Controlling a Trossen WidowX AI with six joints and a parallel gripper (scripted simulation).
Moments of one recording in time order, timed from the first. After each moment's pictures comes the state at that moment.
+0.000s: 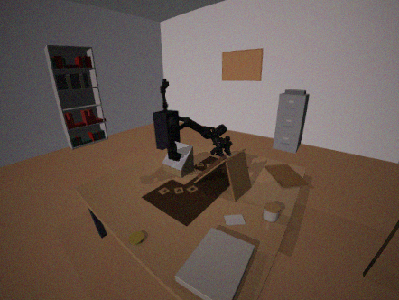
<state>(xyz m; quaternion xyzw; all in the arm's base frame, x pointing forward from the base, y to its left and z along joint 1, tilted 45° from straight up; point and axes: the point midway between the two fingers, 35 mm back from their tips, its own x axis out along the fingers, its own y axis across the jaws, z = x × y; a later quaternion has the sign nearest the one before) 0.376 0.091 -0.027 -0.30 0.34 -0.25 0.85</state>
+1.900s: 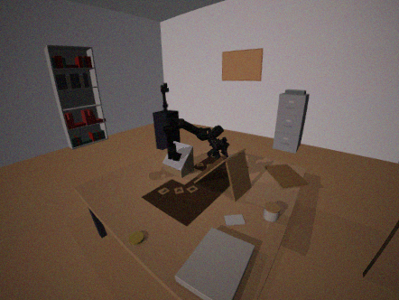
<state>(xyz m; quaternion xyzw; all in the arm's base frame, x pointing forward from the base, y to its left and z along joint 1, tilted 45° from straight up) 0.368 0.066 -0.003 -0.30 0.34 -0.25 0.85</state>
